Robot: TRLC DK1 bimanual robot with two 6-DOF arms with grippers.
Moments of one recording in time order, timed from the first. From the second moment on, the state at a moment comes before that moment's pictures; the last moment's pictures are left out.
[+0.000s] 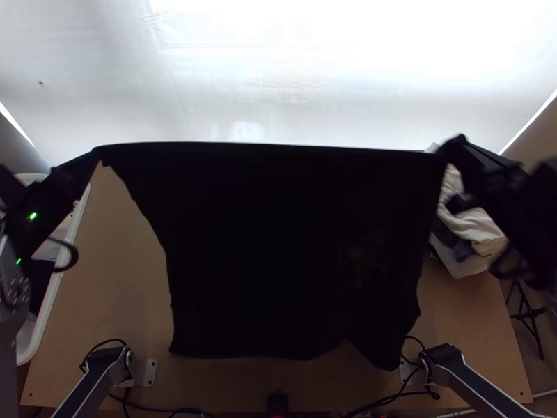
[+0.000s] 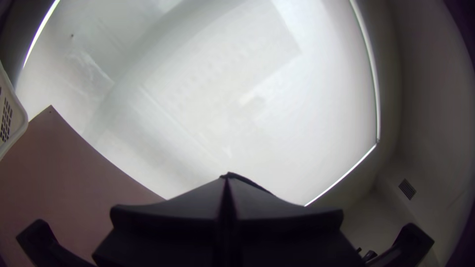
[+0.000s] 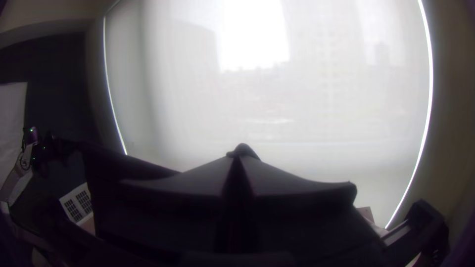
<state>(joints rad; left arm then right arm) 0.18 0.91 1.25 -0.35 0.52 -0.85 0.28 0.96 1.50 -0.54 -0.08 0.14</state>
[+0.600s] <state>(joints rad) 0.10 1.77 2.16 -0.49 0.36 -0.79 0.19 1.69 2.22 -0.45 -0.09 0.11</state>
